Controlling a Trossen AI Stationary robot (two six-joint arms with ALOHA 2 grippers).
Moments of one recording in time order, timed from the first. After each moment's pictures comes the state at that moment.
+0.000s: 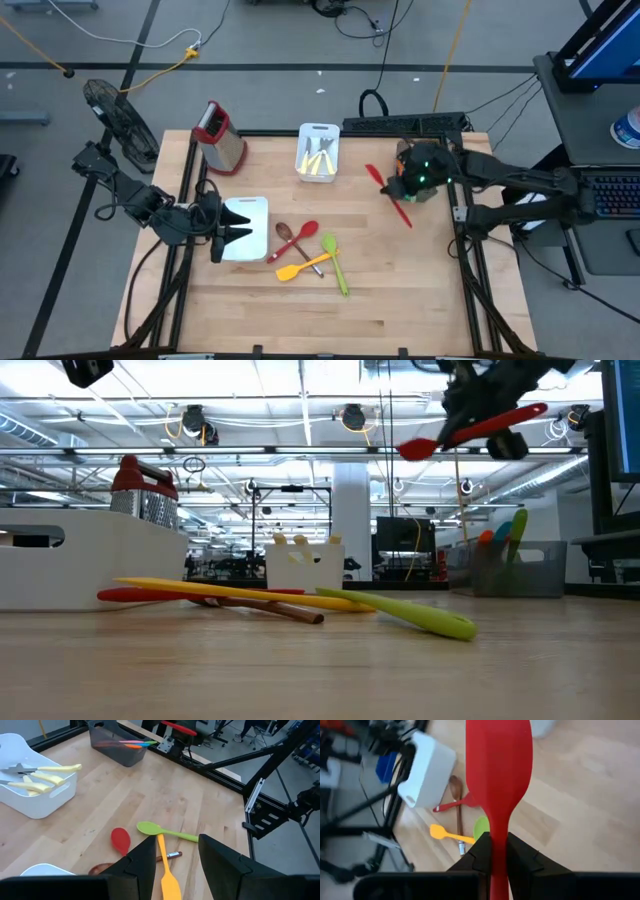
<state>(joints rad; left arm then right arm) -0.61 0.82 0.85 -0.57 -0.63 -0.76 -0.30 1.01 0.92 -0.64 -0.23 0.94</state>
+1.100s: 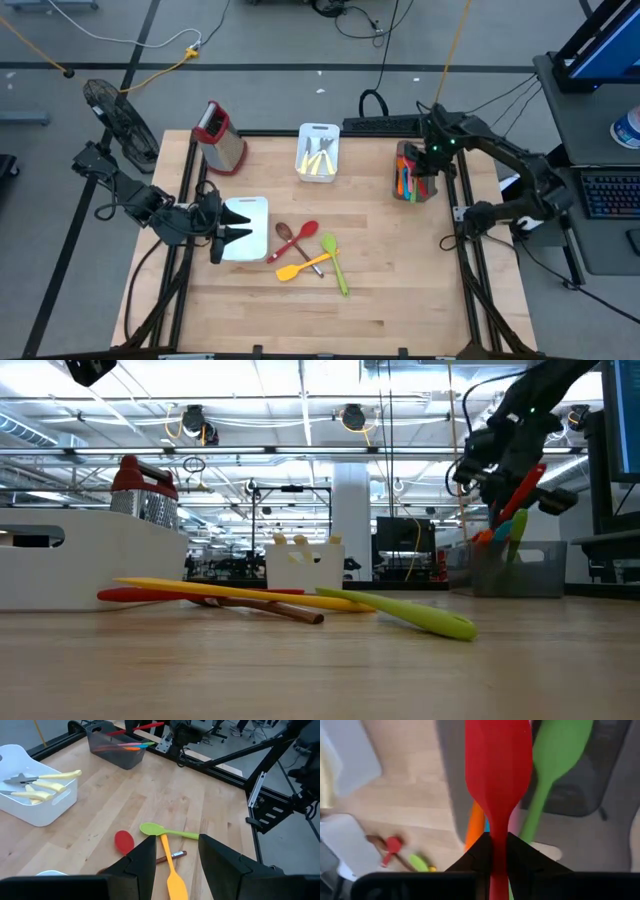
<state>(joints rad) -0.61 0.82 0.85 -0.57 -0.63 -0.69 -1.03 1.30 0.92 -1.03 -0.50 0.75</state>
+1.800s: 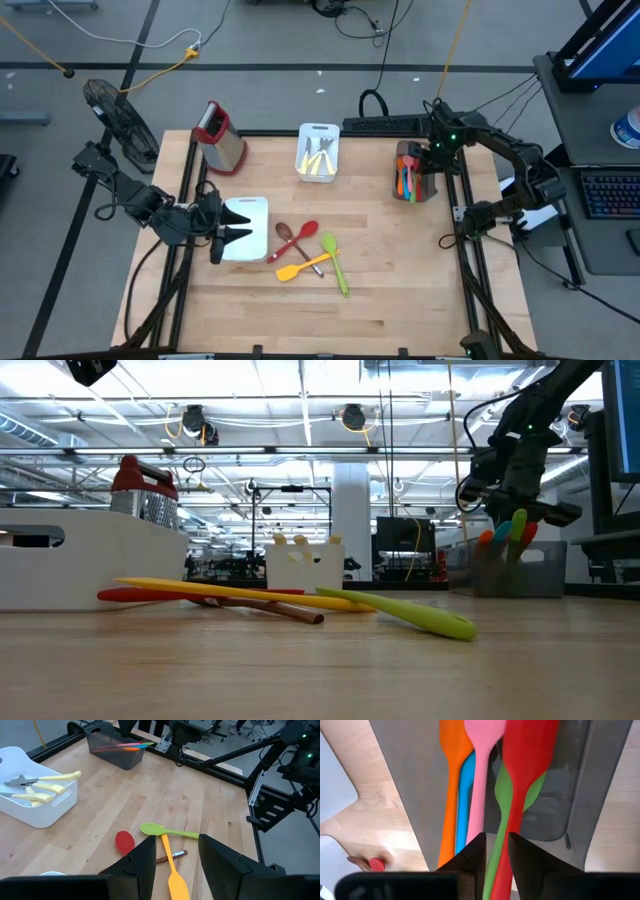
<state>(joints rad) -0.61 0.82 0.85 -0.57 -0.63 -0.68 -1.15 1.39 0.92 -1.03 -0.45 0.64</state>
